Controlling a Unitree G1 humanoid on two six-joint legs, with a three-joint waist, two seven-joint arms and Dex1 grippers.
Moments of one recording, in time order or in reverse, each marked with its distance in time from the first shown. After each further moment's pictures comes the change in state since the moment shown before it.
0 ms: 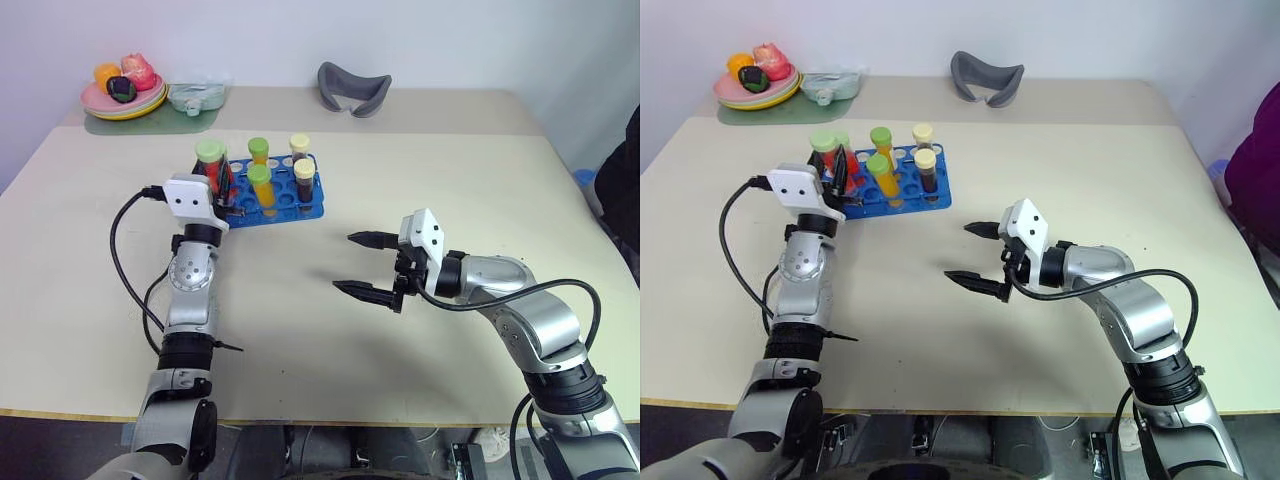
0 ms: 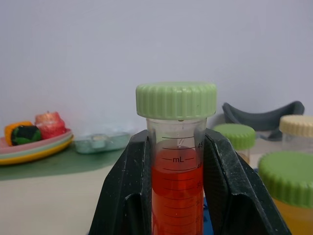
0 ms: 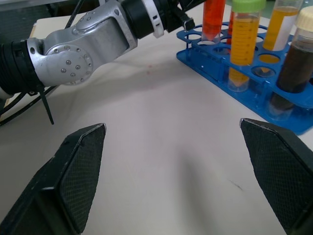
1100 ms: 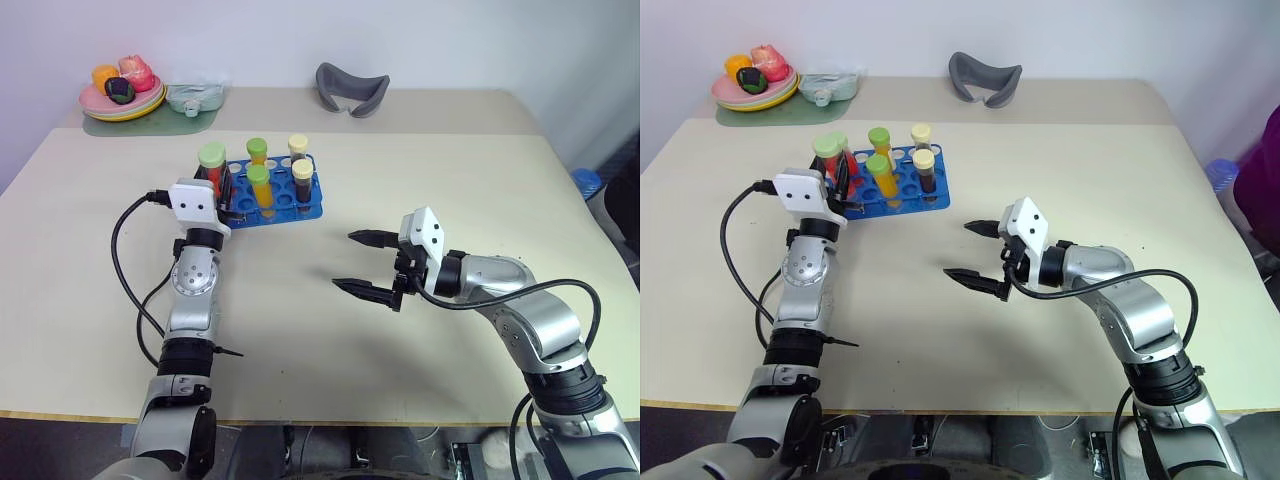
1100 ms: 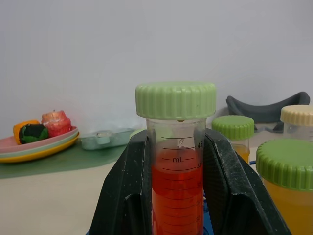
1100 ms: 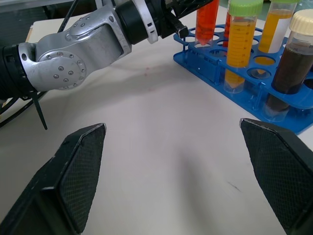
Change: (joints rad) left arm 0.030 0.007 -0.020 -0.054 0.037 0.045 0.046; right arm 0.000 0.001 0.000 -0.007 0.007 0.004 -0.018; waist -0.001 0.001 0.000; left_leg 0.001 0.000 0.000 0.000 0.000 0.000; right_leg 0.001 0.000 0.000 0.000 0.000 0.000
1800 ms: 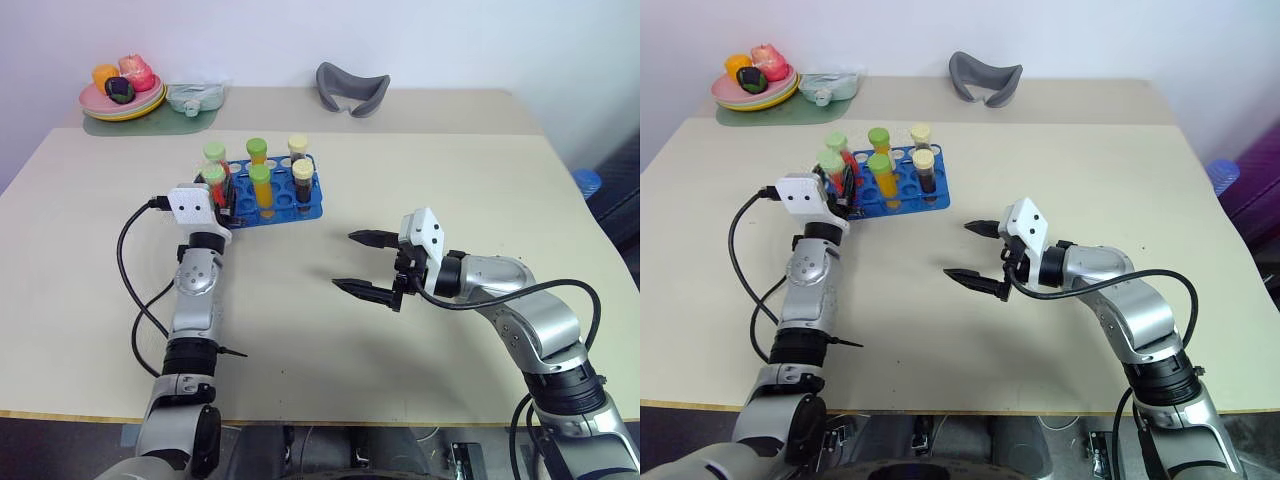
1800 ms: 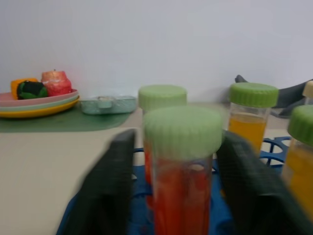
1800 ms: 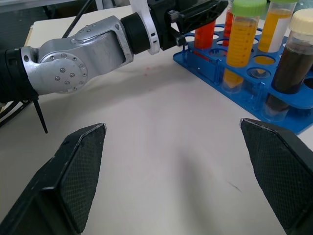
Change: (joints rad) left arm -0.004 -0.019 0.024 0.034 -0.070 0.074 0.008; right arm 0.001 0.000 0.000 0.000 0.000 0.000 0.002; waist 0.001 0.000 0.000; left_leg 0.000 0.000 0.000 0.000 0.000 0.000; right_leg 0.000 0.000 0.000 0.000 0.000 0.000
